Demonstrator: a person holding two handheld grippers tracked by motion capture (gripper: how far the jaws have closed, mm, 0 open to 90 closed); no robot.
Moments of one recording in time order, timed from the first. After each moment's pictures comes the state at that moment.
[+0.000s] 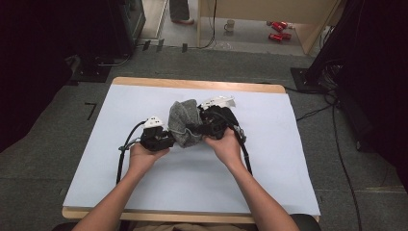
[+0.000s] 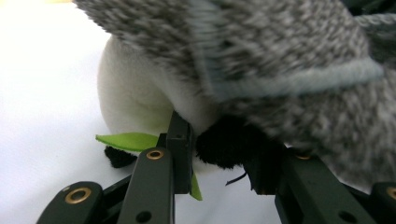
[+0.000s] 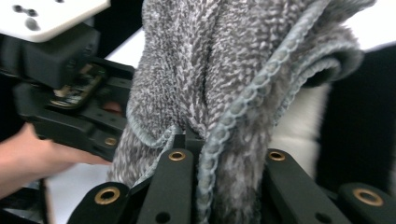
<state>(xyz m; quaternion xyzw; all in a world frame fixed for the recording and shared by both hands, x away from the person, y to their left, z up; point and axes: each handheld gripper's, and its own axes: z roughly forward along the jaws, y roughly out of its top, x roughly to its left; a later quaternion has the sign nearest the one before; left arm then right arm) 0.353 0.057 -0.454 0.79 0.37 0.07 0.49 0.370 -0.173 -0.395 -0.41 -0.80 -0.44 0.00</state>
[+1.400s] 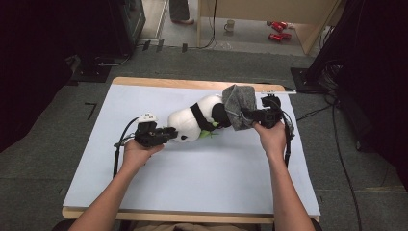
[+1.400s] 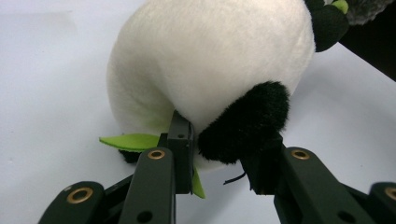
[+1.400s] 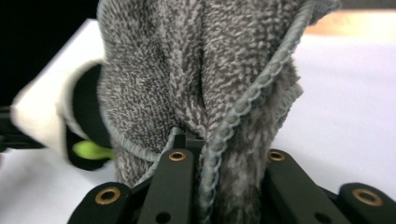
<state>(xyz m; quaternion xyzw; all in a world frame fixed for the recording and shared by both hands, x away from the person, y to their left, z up) 0.366 0.076 -0.452 0.79 0.38 0.05 0.48 0.382 -0.323 -0.379 -0.55 -0.70 -0.44 -0.08</state>
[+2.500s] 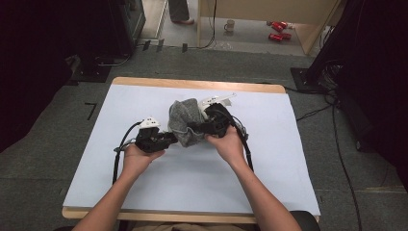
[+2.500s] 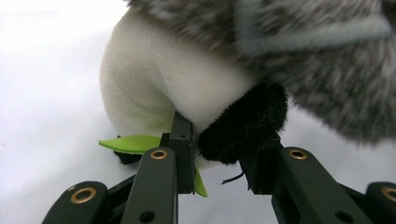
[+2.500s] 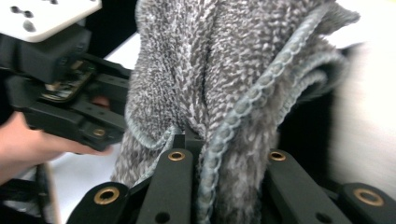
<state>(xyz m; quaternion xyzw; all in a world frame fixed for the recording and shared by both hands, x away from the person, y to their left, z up) 0.347 0.069 -0.447 0.80 0.38 0.06 0.47 0.371 -0.179 -0.385 -0.40 -0.81 -0.43 0.00</state>
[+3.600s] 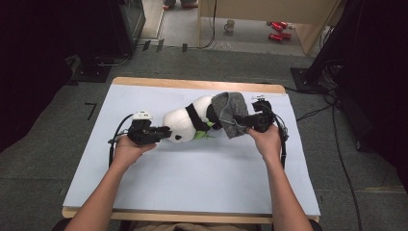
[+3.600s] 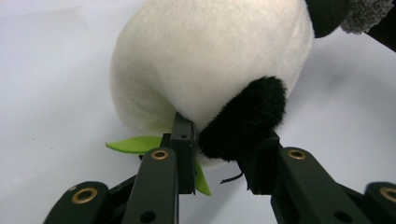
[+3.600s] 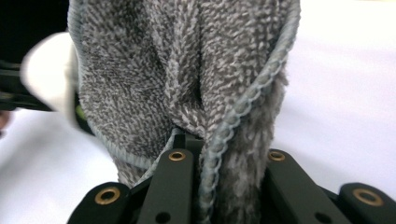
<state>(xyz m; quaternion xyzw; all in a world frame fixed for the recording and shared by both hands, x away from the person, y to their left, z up) 0.375 0.099 -0.442 0.82 0.36 0.04 0.45 0.384 -0.312 -0.399 -0.54 -0.73 -0.41 -0.03</state>
